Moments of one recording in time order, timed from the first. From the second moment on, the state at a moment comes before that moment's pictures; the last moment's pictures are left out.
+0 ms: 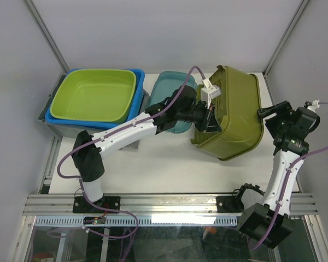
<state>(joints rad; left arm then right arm) -0.98 1.80 1.64 -0.19 0.49 -0.44 -0.49 0.91 0.91 -0.52 -0.35 0.67</state>
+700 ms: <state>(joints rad) -1.04 2.01 1.86 -0.14 0.52 -0.49 -0.47 0.84 1.00 -0.86 0.05 0.67</state>
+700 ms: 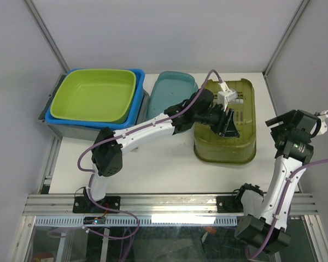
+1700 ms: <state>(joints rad) -0.87 1.63 1.59 -0.26 0.31 -0.40 -0.27 0.72 1.08 -0.86 -0.40 0.52</state>
